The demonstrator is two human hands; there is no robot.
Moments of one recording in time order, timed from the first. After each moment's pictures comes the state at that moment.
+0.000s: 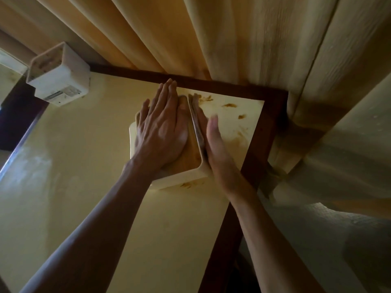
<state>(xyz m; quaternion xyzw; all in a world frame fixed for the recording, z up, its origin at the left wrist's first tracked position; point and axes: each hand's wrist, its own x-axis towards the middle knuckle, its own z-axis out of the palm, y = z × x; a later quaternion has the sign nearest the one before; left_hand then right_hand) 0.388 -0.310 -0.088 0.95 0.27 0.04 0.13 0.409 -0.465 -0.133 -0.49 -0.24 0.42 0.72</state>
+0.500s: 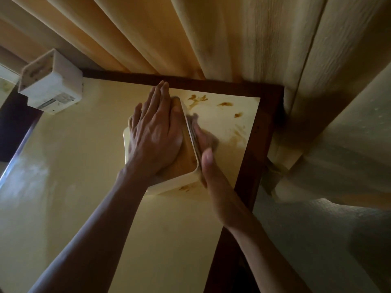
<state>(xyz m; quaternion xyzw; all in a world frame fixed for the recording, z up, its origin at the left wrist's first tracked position) 0.387 -0.304 -0.098 0.96 0.25 0.07 0.11 0.382 -0.466 -0.145 -0.54 -0.21 0.39 0.72</state>
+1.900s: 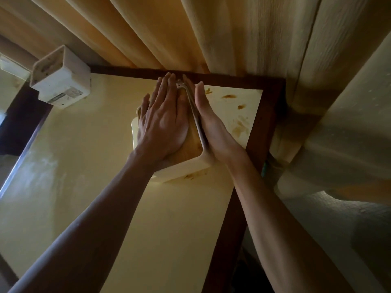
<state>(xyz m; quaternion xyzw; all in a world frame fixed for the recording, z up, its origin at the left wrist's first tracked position) 0.389 -0.303 -0.099 0.96 0.26 0.05 0.12 0.442 -0.424 -0.126 -0.52 -0.23 0.40 0.72</state>
